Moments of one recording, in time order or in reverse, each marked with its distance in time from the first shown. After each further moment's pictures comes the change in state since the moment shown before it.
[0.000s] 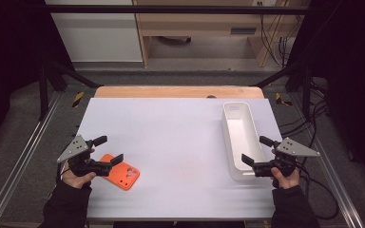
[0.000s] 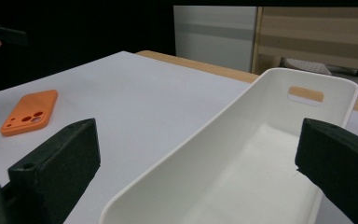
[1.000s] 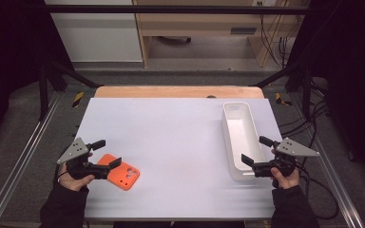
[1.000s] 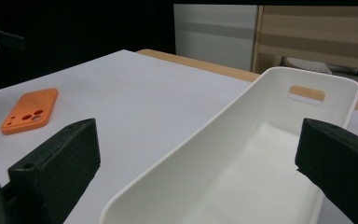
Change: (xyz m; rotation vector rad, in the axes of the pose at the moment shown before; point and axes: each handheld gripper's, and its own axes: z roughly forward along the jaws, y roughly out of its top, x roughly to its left) left arm -0.001 -0.005 -0.008 0.086 0.018 -0.008; right arm 0.001 0.000 0.000 0.005 0.000 0.001
